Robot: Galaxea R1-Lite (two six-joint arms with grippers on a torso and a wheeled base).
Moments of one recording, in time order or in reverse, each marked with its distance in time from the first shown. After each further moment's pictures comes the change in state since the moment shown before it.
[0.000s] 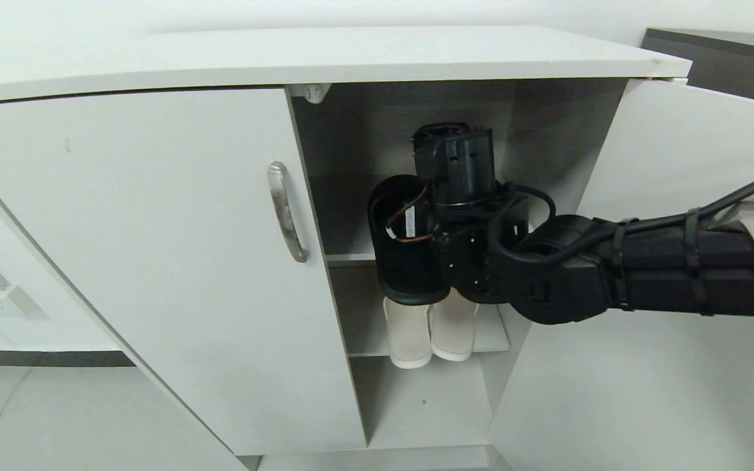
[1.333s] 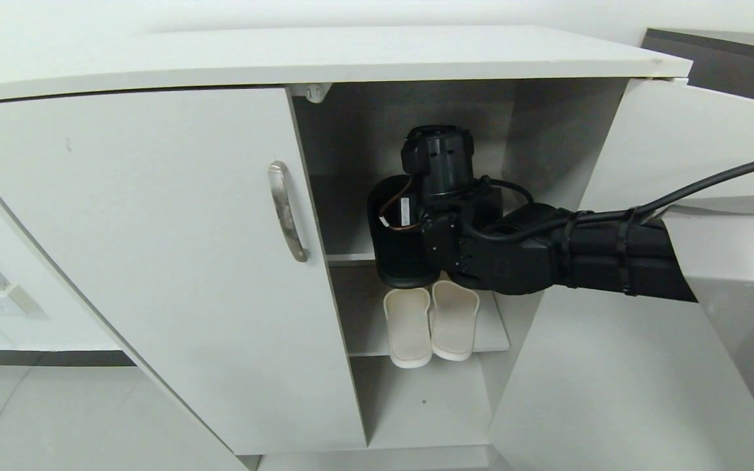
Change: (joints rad) left arm 0.000 0.000 0.000 0.000 0.000 -0.001; right arm -0.043 0.133 -0.227 0.124 0.009 0.013
